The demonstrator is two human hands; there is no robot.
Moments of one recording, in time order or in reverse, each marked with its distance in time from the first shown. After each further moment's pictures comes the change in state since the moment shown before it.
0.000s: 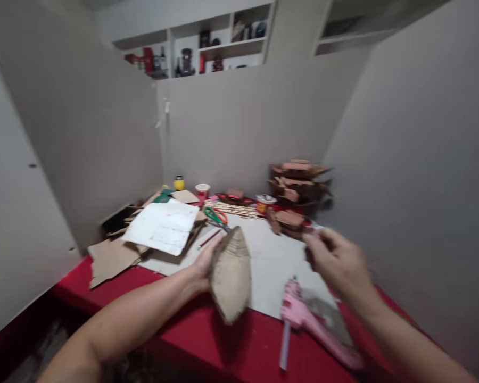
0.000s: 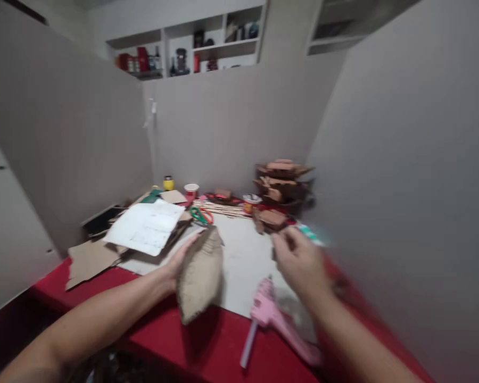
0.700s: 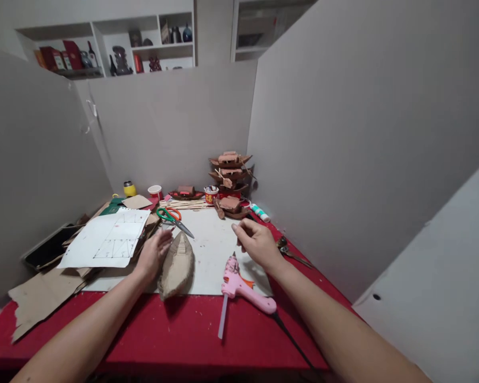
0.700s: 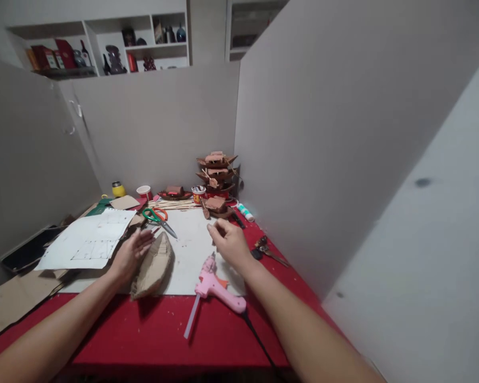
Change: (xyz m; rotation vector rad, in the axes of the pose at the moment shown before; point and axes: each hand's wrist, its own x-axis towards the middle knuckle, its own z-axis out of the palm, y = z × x) left_hand 0.026 0.015 -0.012 0.531 0.477 0.522; right_hand -0.005 0.048 -0.013 0.141 -0.114 -0.016
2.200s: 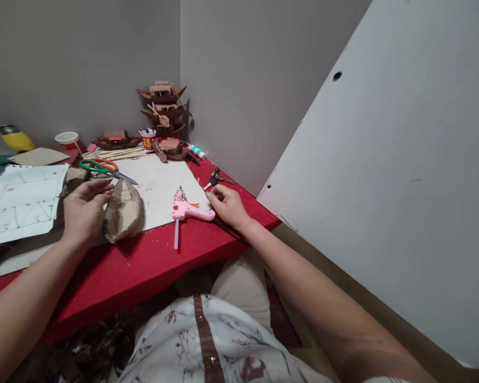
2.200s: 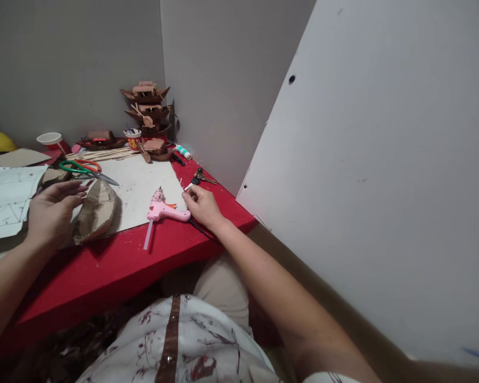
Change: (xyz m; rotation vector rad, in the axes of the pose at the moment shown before) left_hand -0.018 0.003 0.011 0.276 -0.019 0.298; right_hand -0.107 0.023 -0.026 -0.275 0.164 0.159
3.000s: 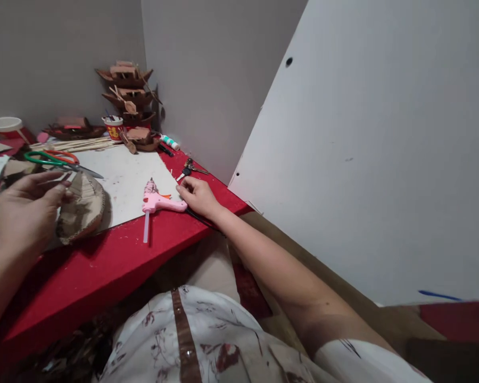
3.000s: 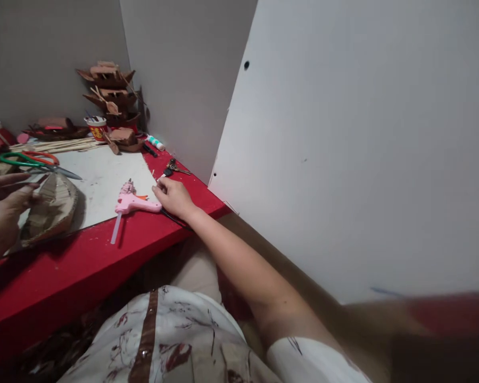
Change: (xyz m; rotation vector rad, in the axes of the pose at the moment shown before) left_hand -0.013 0.012 0.006 0.132 0.024 0.073; right_hand 0.000 0.001 -0.005 -0.132 -0.048 -0.012
